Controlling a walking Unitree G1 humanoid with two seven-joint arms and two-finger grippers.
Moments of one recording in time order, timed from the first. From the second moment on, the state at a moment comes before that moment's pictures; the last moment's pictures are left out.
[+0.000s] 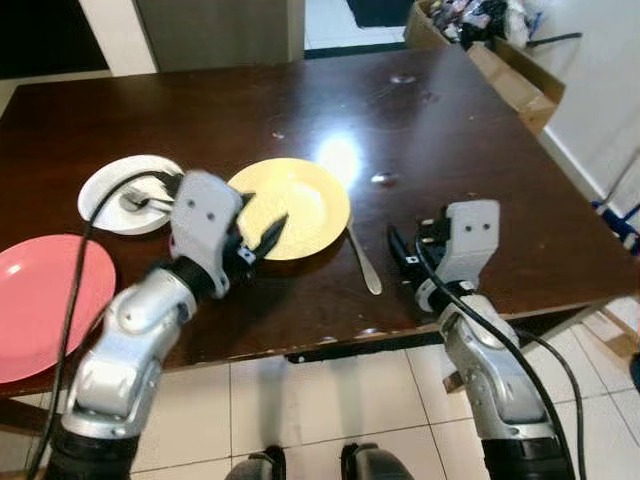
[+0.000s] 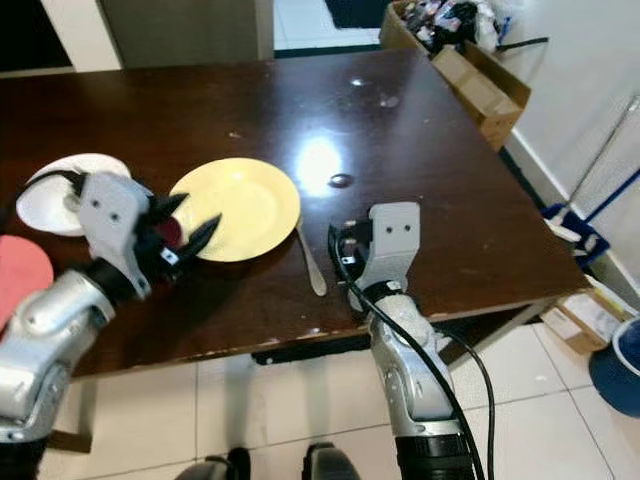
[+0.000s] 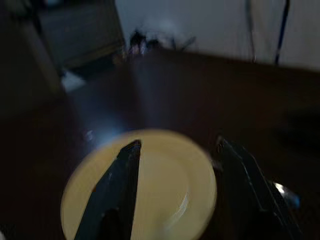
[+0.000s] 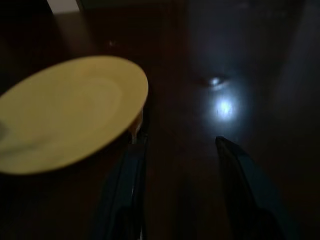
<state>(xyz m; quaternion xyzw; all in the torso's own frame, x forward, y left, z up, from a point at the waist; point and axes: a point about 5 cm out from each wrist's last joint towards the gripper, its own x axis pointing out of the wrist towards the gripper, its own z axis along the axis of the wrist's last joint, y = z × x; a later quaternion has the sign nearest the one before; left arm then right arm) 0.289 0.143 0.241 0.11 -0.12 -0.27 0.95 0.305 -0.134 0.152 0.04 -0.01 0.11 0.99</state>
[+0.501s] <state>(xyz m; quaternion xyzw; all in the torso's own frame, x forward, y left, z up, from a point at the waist) 0.309 0.137 0.294 0.11 -0.18 -0.29 0.93 0.325 -0.114 0.129 0.03 0.05 0.14 0.99</state>
